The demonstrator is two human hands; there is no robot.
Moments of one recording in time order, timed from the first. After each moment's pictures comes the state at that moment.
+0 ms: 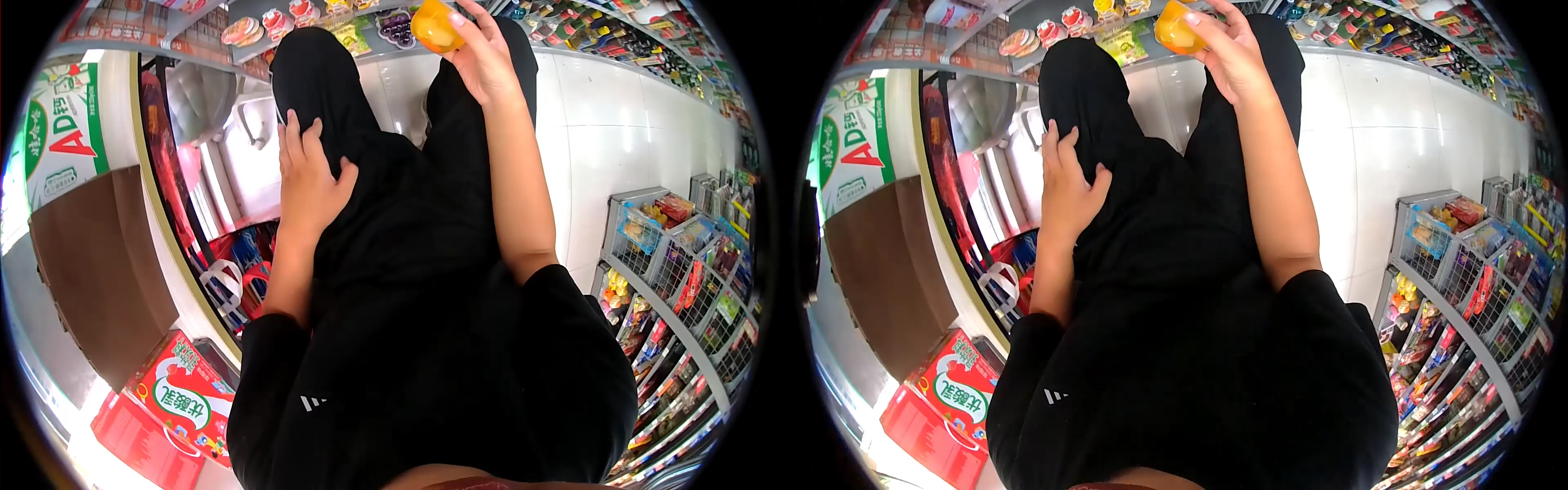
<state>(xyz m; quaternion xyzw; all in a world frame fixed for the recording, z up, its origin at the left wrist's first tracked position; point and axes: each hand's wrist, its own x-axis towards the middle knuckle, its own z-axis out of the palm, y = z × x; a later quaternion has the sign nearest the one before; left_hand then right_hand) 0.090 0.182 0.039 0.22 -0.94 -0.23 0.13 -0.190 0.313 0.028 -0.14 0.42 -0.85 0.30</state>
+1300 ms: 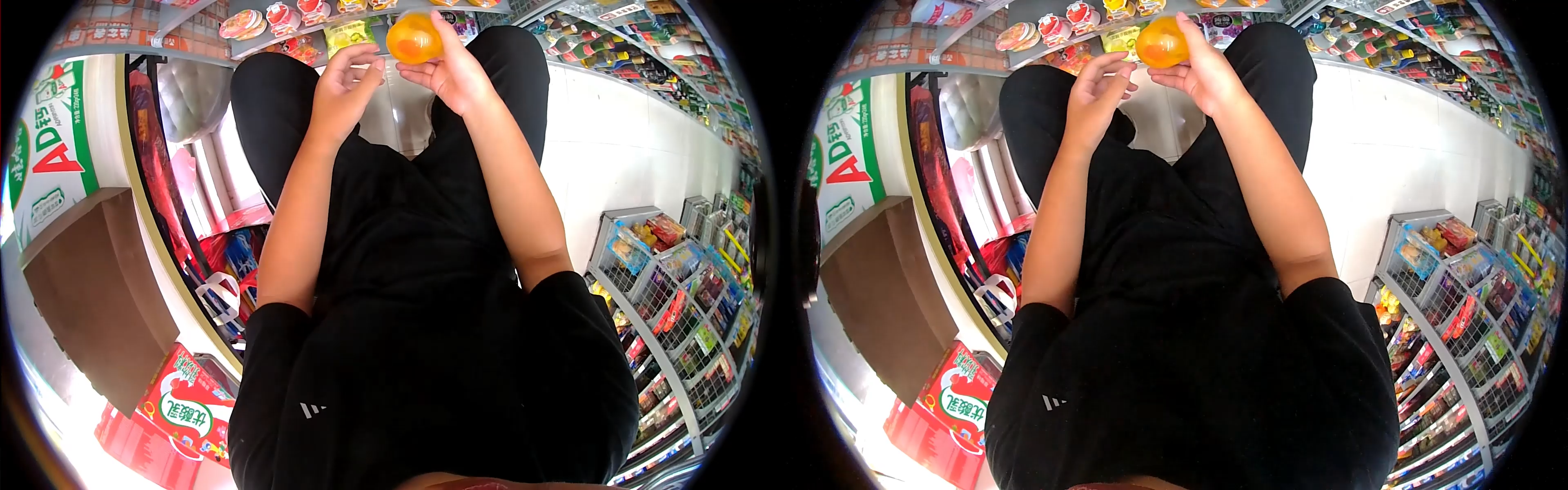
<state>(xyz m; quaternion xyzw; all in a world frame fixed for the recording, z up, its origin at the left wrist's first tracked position) -0.063 0.104 -0.038 0.22 -0.61 -0.74 0.16 -0.215 0.235 -0.019 0.03 0.51 -0.71 0.49</state>
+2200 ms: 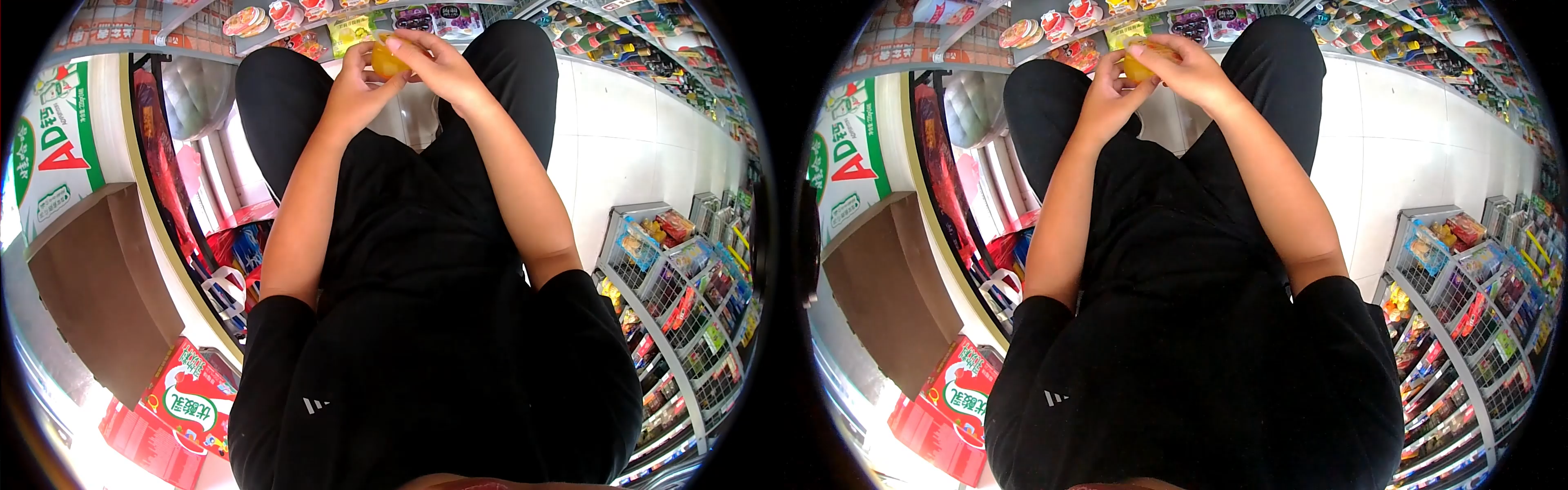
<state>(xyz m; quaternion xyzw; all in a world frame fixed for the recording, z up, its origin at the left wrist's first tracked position) -0.064 0.113 -0.065 0.21 -0.71 -0.66 0.11 -0.190 0.242 -0.013 -0.20 0.66 -0.59 0.41</state>
